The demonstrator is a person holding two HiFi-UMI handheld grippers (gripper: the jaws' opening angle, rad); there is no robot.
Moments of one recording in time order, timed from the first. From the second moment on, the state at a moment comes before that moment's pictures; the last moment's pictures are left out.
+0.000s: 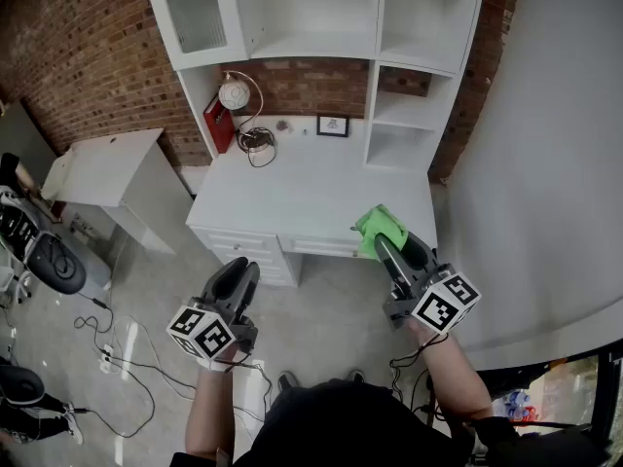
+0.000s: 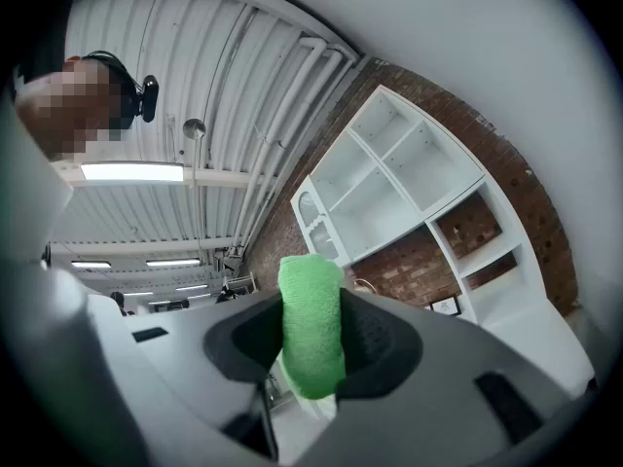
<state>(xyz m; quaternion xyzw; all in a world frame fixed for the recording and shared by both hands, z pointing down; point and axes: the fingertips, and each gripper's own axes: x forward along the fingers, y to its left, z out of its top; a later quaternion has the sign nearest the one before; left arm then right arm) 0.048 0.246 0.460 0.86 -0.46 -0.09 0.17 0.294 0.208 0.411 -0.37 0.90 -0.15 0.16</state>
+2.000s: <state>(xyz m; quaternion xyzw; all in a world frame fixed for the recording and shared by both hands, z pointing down) -0.060 -0.056 0.359 0.83 -0.56 -0.06 -0.07 0.215 -0.062 0.344 -0.47 0.87 0.01 0.11</state>
